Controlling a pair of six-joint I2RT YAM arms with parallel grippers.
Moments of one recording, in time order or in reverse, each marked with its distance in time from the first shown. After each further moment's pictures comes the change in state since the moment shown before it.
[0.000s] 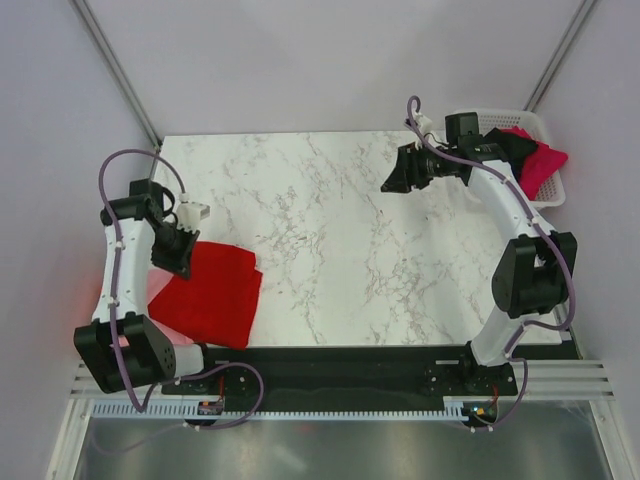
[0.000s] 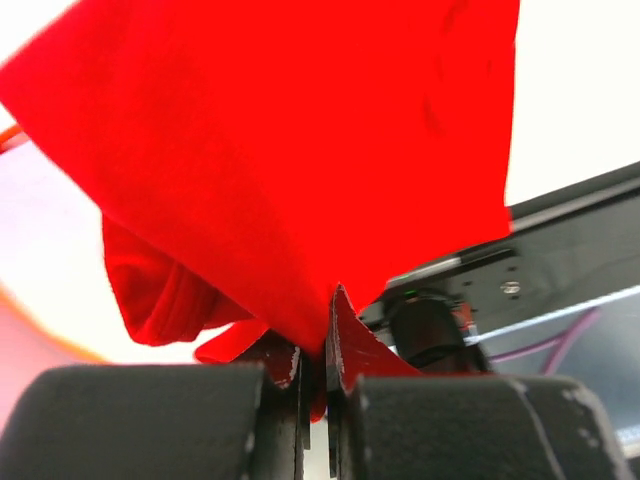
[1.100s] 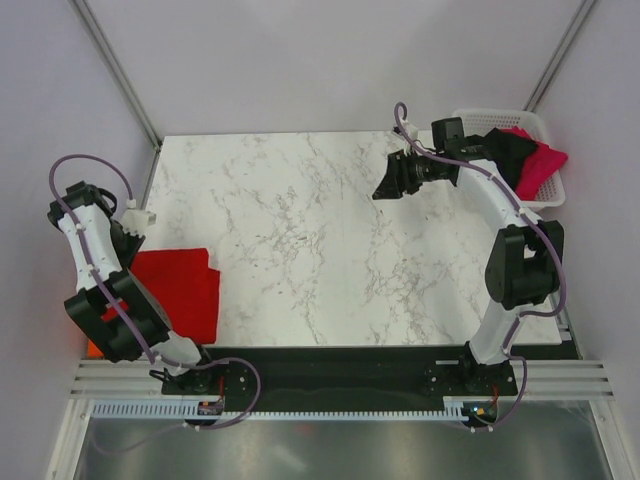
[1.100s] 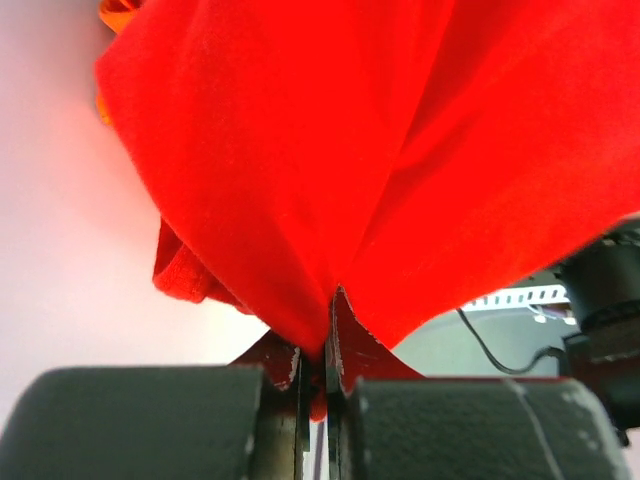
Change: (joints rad) left arm 0.400 0.185 0.148 -0.014 -0.253 0.318; right arm 0.043 0.075 0.000 0.002 -0.032 -0.018
